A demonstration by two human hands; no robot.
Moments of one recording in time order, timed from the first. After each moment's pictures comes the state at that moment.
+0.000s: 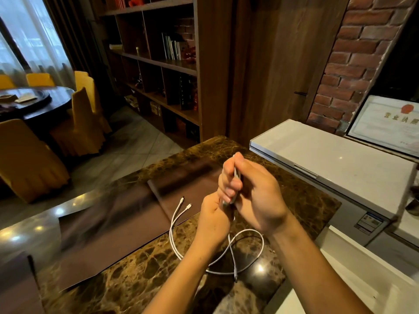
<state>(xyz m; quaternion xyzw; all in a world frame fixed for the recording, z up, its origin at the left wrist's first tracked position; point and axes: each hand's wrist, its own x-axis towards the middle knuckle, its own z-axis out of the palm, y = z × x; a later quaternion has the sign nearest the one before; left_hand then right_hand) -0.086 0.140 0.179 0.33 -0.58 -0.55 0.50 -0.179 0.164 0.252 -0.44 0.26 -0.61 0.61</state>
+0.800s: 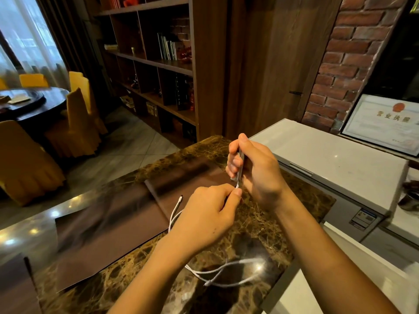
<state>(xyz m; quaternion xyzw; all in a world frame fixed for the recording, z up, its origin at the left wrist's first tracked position) -0.054 0.155 0.243 0.39 -0.85 -0.23 0.26 -0.200 0.145 0.266 -0.48 0.38 -0.62 0.50</state>
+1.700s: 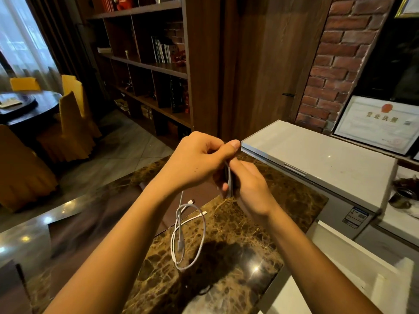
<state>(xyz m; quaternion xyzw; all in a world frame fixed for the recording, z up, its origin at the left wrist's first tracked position) -0.060 0.099 0.303 0.30 -0.85 -0.26 0.34 -0.190 0.158 0.244 -0.50 0.43 -0.59 0.47</state>
